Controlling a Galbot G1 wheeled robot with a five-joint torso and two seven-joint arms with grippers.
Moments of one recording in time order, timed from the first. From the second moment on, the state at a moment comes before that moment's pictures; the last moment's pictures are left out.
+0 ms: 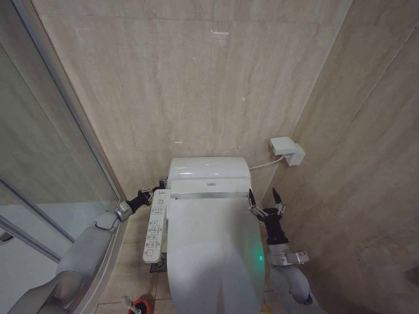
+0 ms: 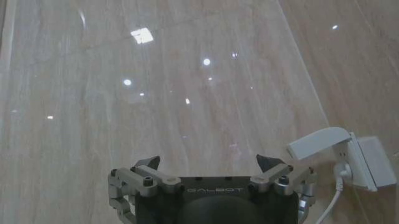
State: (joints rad) left arm 0.43 -1.13 -0.11 -0.64 -0.10 -0.67 0.57; right arm -1.28 1.36 0.48 1.70 0.45 0.61 -0.16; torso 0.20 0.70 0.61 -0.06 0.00
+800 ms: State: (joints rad) left arm 0.44 -1.14 -0.12 -0.62 -0.11 -0.67 0.56; right arm -1.28 1.37 0.48 1.70 0.46 0.61 -0.16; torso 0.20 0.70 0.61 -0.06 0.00
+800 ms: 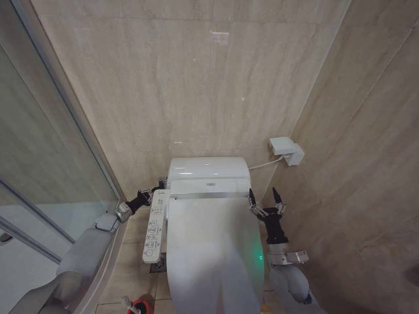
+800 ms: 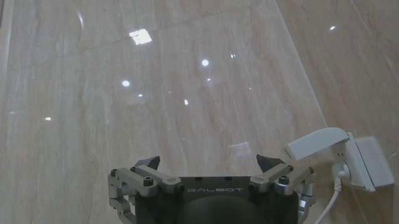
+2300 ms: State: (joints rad) left arm 0.73 -1.04 -0.30 -1.14 -0.45 -0.54 0.27; right arm -1.29 1.37 0.48 1.71 0.45 0.62 -0.17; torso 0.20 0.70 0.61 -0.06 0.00
